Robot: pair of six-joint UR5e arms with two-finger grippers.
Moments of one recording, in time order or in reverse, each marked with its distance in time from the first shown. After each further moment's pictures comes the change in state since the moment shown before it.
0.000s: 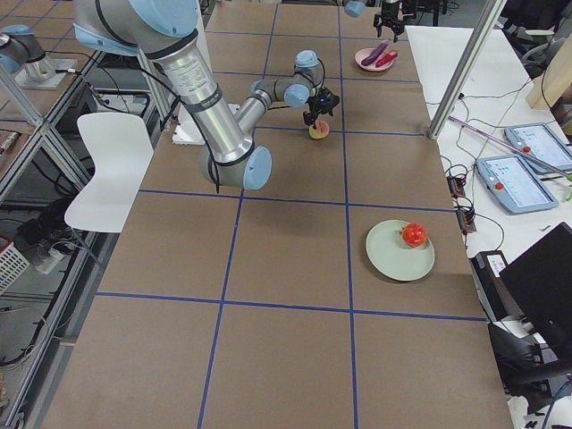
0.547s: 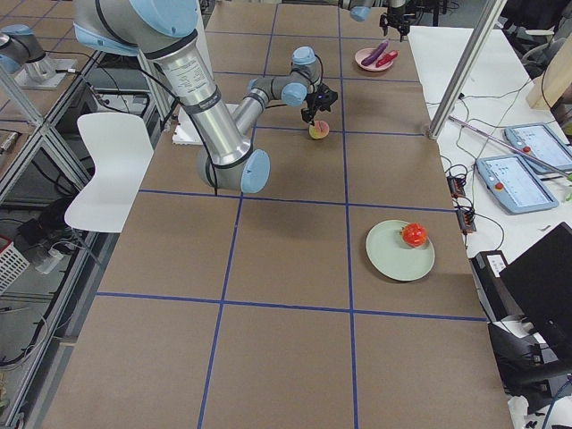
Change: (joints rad) left arm -0.010 -0.042 0.146 -0.058 0.104 0.008; right arm 0.001 -0.022 0.065 0.002 0.005 -0.013
